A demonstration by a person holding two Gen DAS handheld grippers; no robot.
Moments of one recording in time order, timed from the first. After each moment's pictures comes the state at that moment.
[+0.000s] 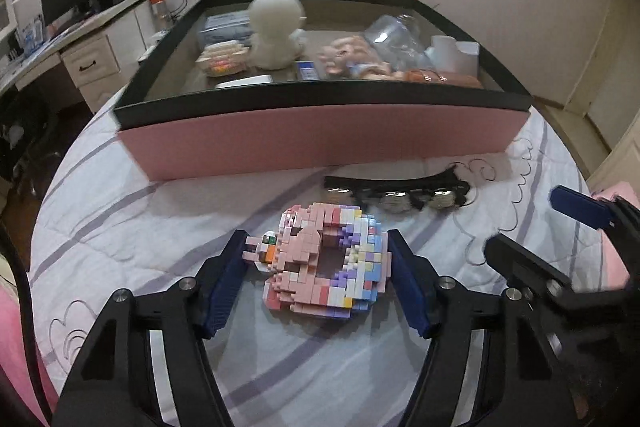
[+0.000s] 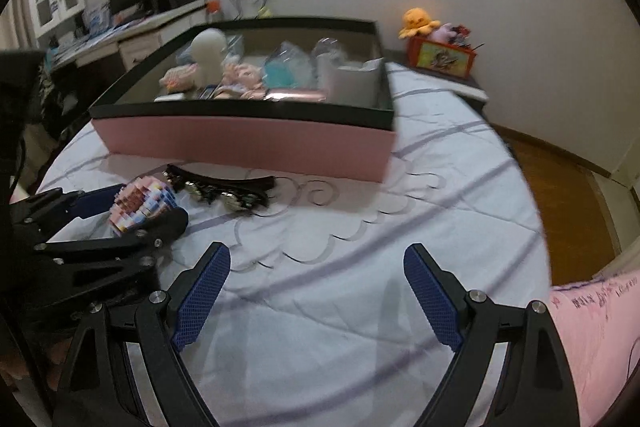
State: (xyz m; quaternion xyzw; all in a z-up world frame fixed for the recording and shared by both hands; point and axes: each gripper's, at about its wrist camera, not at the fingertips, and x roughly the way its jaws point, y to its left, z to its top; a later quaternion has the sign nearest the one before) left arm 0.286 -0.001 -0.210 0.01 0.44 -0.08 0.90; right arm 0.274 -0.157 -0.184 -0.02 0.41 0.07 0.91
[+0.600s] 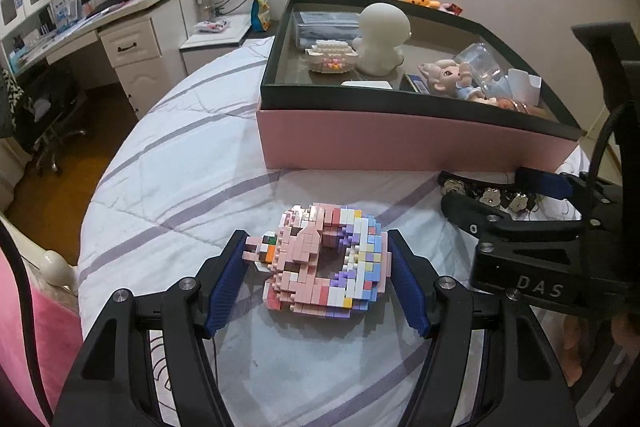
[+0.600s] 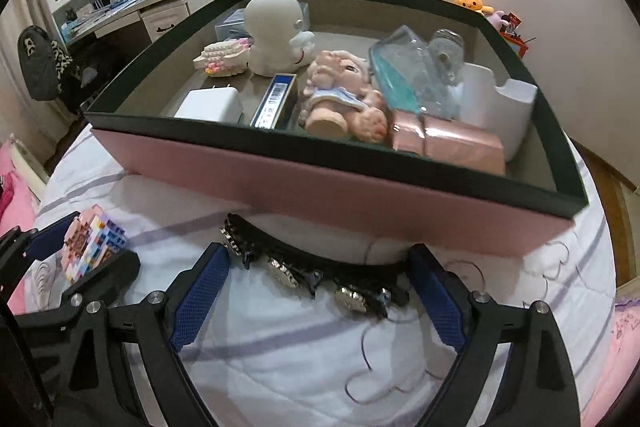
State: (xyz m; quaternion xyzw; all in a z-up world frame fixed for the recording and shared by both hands) left arm 0.292 0.065 -0.210 -0.02 0.43 -0.03 0.90; right arm 0.335 -0.085 -0.199 -0.04 0.46 0.11 0.88
